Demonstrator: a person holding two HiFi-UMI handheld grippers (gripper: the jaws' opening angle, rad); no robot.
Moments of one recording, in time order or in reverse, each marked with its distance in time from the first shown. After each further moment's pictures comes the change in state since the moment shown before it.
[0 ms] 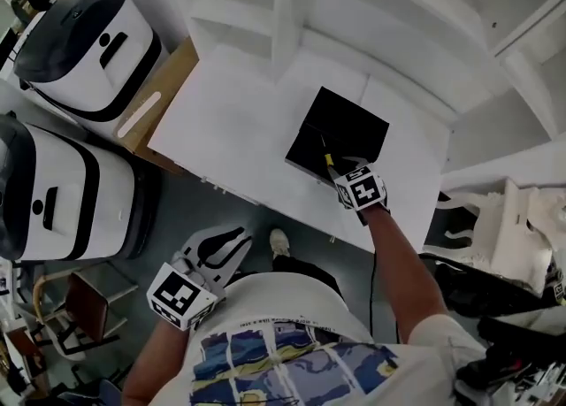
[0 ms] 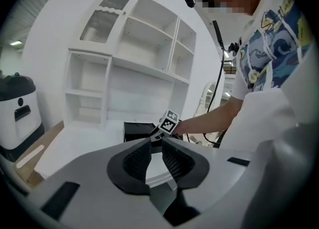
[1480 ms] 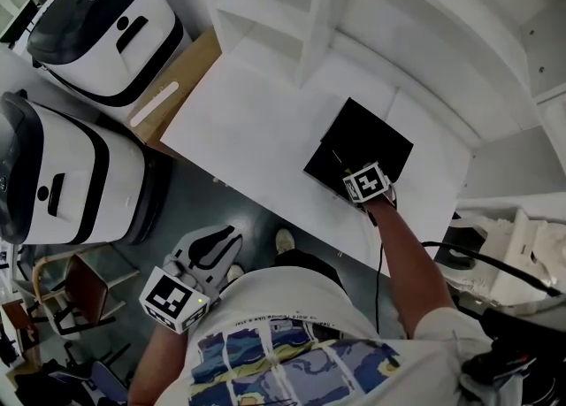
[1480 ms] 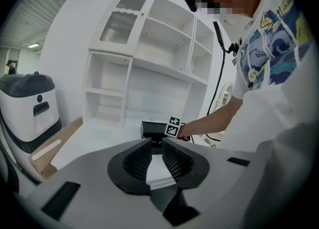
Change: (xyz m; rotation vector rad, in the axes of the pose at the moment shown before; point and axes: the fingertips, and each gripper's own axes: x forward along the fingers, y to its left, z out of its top) left arm -0.012 0.055 0.000 -0.074 0.000 0.161; right arm 0.069 -0.027 -0.023 -0.030 0.295 0.022
